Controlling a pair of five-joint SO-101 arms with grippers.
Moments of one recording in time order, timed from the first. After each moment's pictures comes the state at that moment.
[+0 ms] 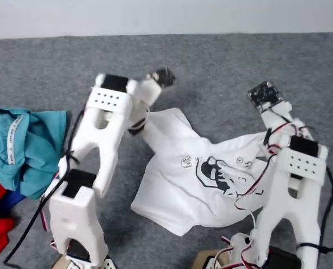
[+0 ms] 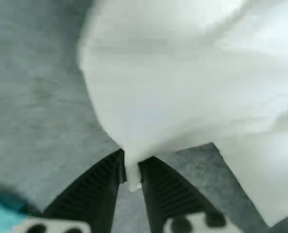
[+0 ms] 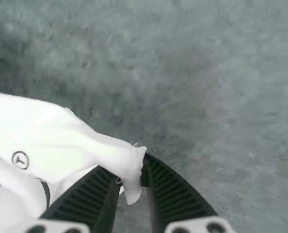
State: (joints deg) left arm 10.3 21.5 -21.4 94.4 -30.2; right arm 17.0 -24.2 32.6 54.8 48.2
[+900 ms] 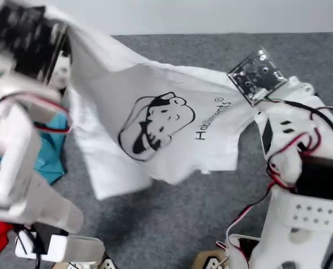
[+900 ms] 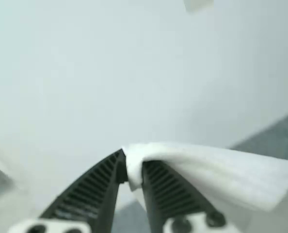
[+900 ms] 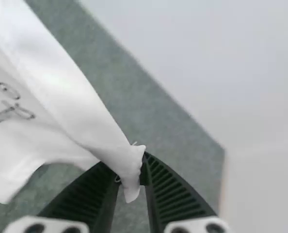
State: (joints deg) left arm 1.5 -1.6 -79.6 99.3 -23.3; right arm 5.8 -40.1 1.1 74.2 48.3
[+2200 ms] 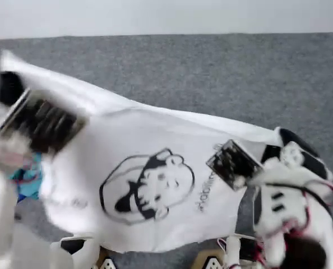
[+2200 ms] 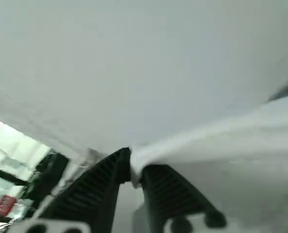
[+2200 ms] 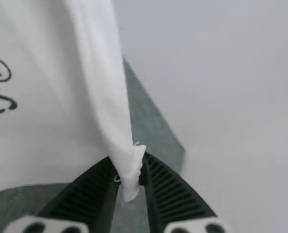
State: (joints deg) left arm -9.1 -25.1 -46.0 99.4 -48.8; right arm 7.6 -71.6 29.2 73.8 62.4
